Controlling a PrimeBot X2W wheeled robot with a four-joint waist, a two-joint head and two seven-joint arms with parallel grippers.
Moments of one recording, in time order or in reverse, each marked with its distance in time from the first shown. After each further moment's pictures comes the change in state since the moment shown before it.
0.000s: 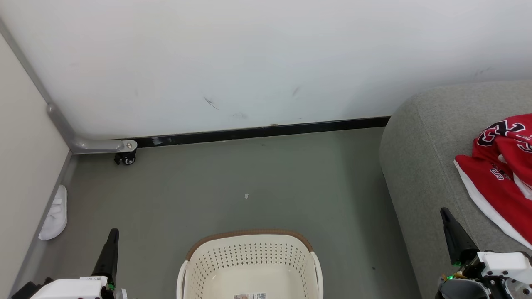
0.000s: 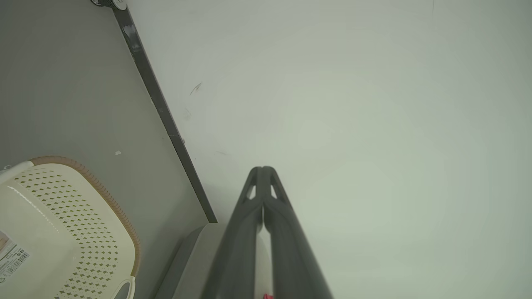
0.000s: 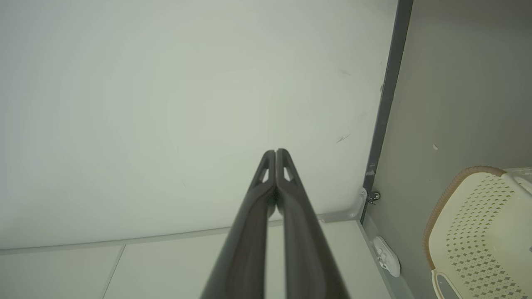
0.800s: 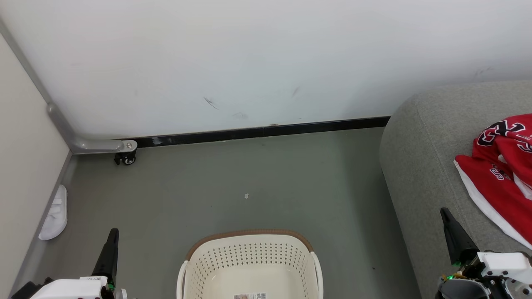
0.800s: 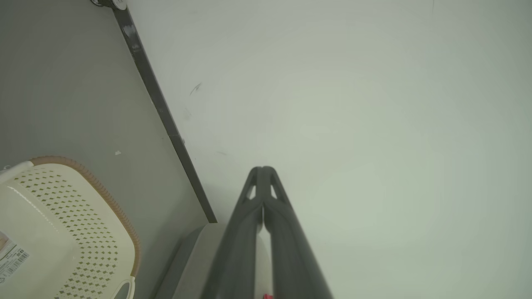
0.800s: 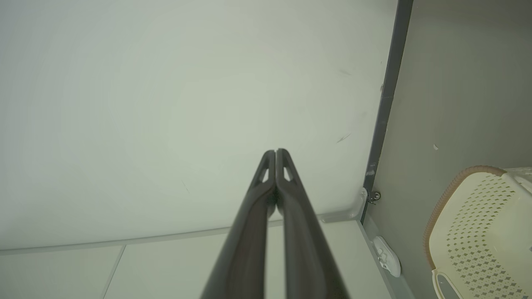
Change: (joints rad) left arm 0.000 0.000 0.001 0.000 0.000 0.000 0.000; right arm 0.000 0.002 -0.003 0.000 -0.002 0.000 0.002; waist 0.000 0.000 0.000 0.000
